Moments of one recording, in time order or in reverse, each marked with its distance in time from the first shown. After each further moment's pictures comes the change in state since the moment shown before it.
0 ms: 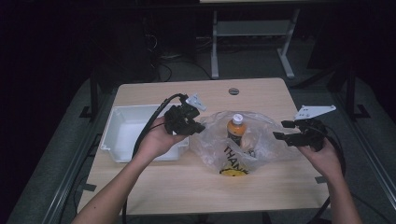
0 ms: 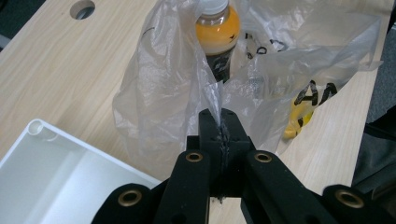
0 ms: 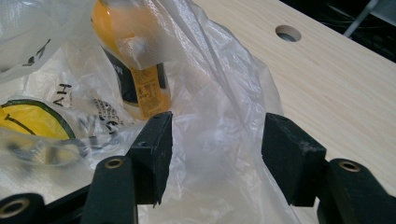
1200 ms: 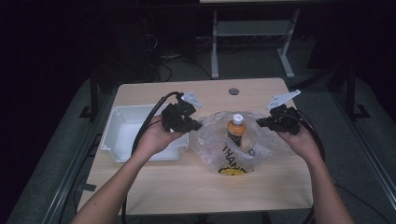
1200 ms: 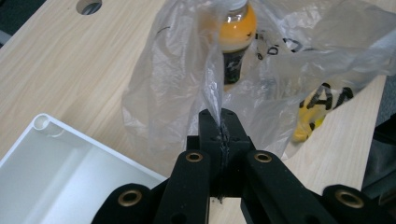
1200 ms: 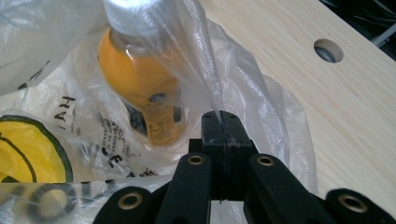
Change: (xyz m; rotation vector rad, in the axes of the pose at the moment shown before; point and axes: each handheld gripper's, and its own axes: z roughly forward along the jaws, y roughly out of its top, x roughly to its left) left arm 0.016 -0.005 0.004 -0.011 -0.006 -0.026; right arm 0.008 0.054 0.047 0.112 0.077 -0.105
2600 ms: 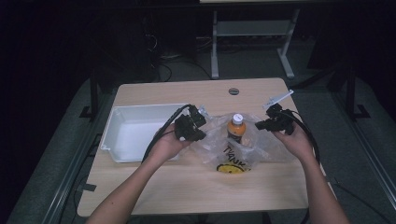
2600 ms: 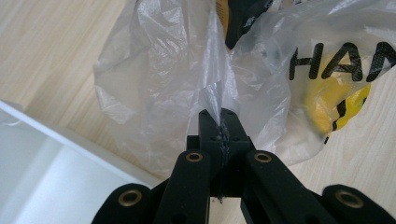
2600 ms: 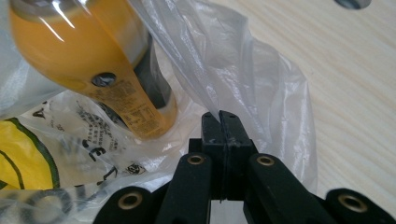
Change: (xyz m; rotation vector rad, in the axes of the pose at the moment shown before) left arm -0.008 -0.010 0.063 0.124 0.031 0.002; right arm -0.019 -0.012 0.035 0.094 0.045 0.138
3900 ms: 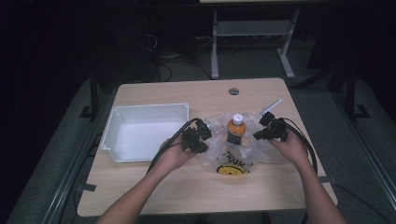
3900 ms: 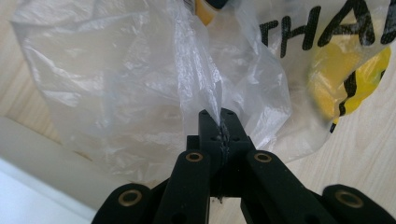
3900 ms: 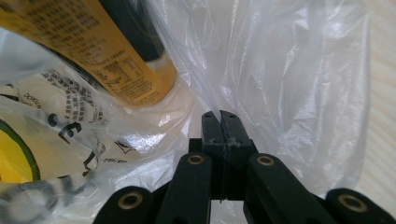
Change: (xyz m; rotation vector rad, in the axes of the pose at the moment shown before) left arm -0.017 -0.014 0.041 0.095 -0.023 0.020; right arm 0.002 -0.016 0.038 0.147 0.022 0.024
